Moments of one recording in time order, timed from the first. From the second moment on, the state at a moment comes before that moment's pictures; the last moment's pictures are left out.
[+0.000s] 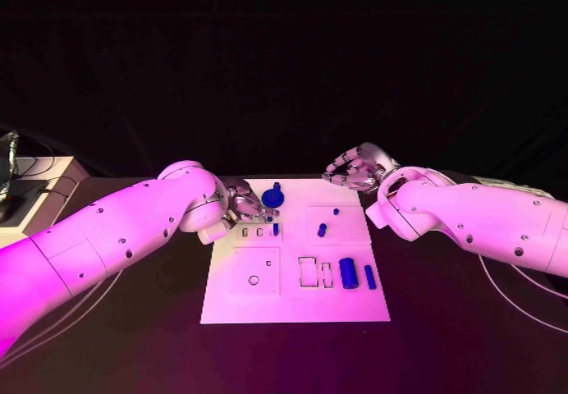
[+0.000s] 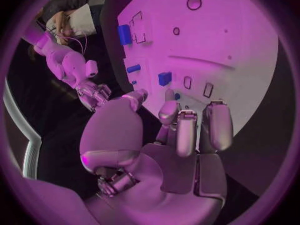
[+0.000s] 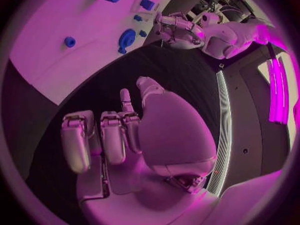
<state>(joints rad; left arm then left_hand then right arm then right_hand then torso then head) 1.24 -0.47 0.14 1.18 -0.97 0.19 -0.55 1.07 -0.17 0.35 0.30 0.26 0.75 0.10 0.78 0.52 1.28 0.02 1.27 1.04 1.47 -0.03 1.54 1.31 0.08 1.37 0.07 1.45 1.25 1.32 -0.83 -0.09 1.46 -0.86 -0.58 -0.15 1.39 -0.14 0.14 0.29 0.45 0.92 0.15 0.22 0.37 1.47 0.07 1.52 1.31 1.46 0.00 1.56 1.31 0.01 1.46 0.10 1.55 1.31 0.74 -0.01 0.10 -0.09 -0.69</state>
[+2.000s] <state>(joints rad) 1.25 -0.37 0.13 1.05 -0.98 0.31 -0.56 1.12 -0.17 0.44 0.29 0.26 0.73 0.11 0.78 0.54 1.25 0.03 1.23 0.99 1.47 -0.03 1.54 1.31 0.08 1.37 0.07 1.45 1.25 1.32 -0.80 -0.09 1.44 -0.86 -0.59 -0.16 1.39 -0.14 0.15 0.29 0.45 0.92 0.15 0.22 0.38 1.47 0.07 1.52 1.31 1.46 0.00 1.55 1.31 0.01 1.46 0.10 1.54 1.31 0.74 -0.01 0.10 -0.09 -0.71</state>
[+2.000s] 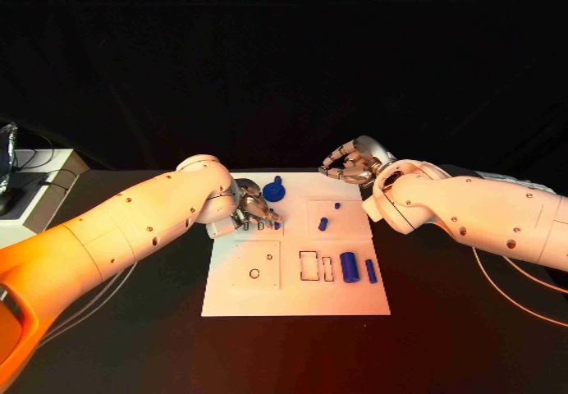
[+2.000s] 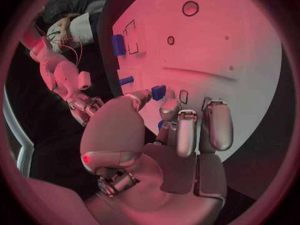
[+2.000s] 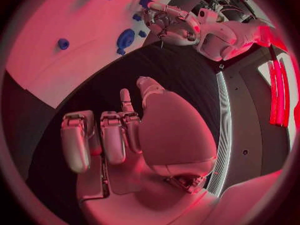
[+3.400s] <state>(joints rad) 1.25 -0.37 0.12 1.04 -0.95 0.33 -0.54 1.19 -0.18 0.76 0.18 0.40 0.75 0.12 0.74 0.57 1.22 0.02 1.17 0.94 1.47 -0.03 1.54 1.31 0.08 1.36 0.07 1.45 1.26 1.32 -0.80 -0.09 1.44 -0.86 -0.59 -0.16 1.39 -0.14 0.16 0.29 0.45 0.92 0.15 0.22 0.38 1.47 0.07 1.52 1.31 1.47 0.00 1.55 1.31 0.01 1.46 0.10 1.54 1.31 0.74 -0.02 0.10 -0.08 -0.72</state>
